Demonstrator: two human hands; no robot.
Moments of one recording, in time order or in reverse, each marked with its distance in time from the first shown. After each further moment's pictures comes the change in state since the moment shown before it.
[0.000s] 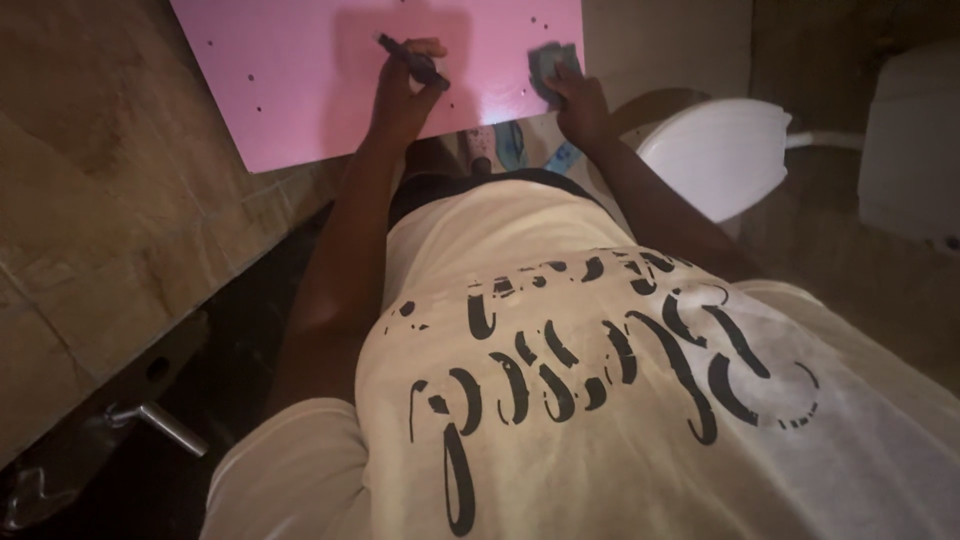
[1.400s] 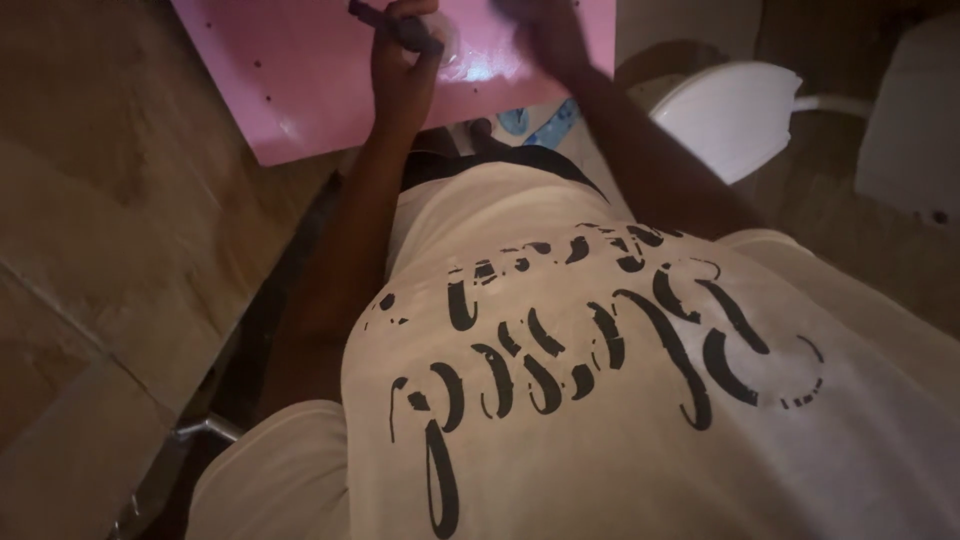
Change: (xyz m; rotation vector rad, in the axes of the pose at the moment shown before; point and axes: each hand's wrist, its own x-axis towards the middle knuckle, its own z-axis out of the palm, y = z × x) left_hand 0.024 0.000 -0.029 -0.186 0.191 -0.046; right_hand 0.110 -0.016 0.037 0.259 0.051 0.005
